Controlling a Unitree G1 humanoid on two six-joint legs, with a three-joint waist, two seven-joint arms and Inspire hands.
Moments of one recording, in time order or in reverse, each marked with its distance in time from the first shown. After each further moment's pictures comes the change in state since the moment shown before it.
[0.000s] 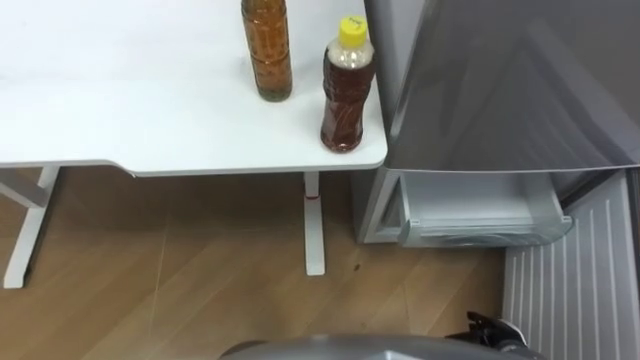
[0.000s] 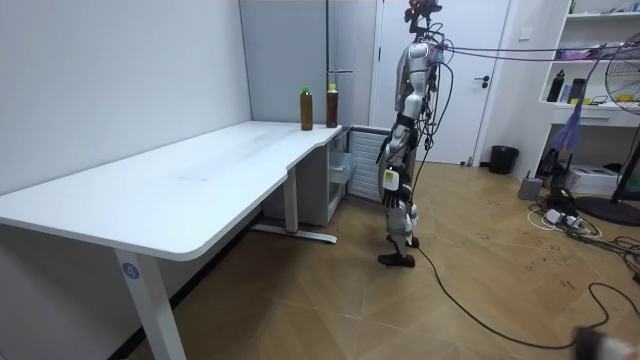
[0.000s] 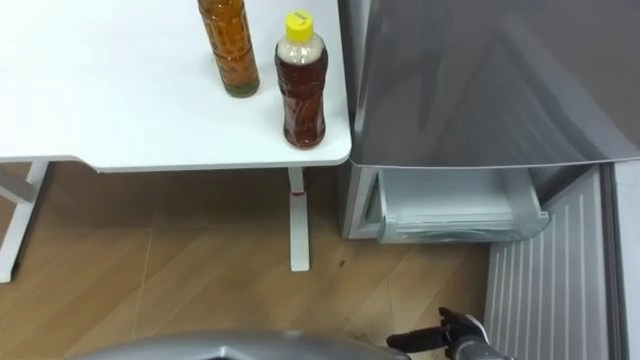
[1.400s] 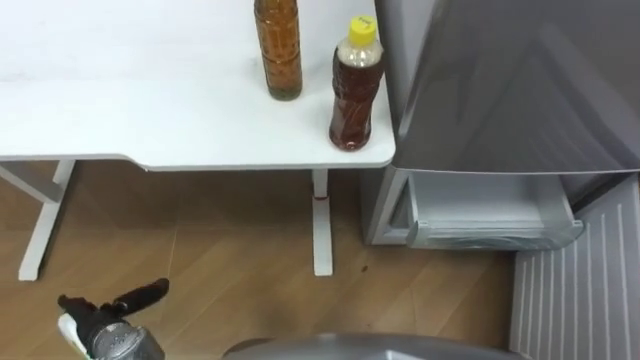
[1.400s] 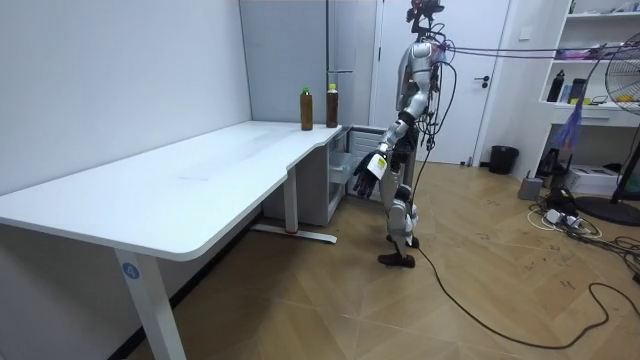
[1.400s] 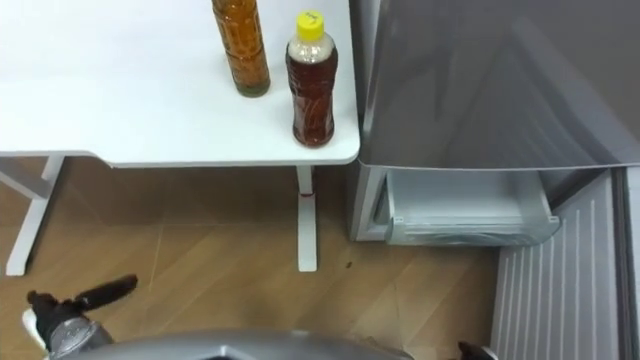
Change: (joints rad) left arm 0.025 -0.040 0.295 -0.420 -0.944 -0.325 0.792; right arm 0.065 -0.004 -0.036 0.034 -0.122 -0.008 -0.075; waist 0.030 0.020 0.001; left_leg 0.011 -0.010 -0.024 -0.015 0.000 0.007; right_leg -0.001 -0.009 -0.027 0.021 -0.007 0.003
